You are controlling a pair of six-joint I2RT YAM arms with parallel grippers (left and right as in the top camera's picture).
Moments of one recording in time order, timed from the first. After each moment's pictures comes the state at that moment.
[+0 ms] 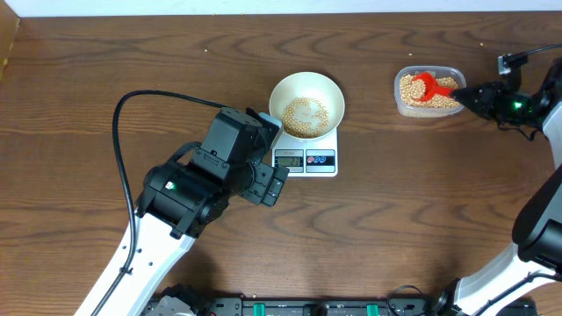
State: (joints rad) left arm -0.54 1.19 1.25 -1.05 0.01 -0.04; right arm -0.44 1.94 1.40 -0.61 -0.96 0.00
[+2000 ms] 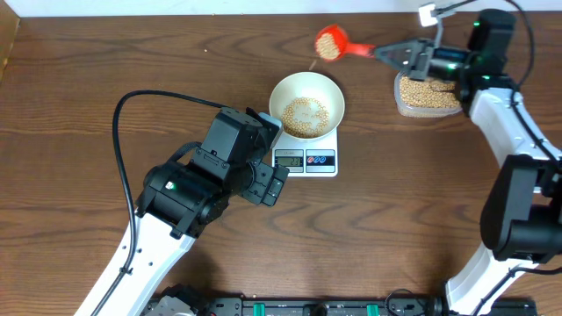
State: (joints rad) left arm -0.54 1.19 1.25 -1.05 0.01 -0.04; right arm -0.06 1.94 1.40 0.12 -1.31 0.43
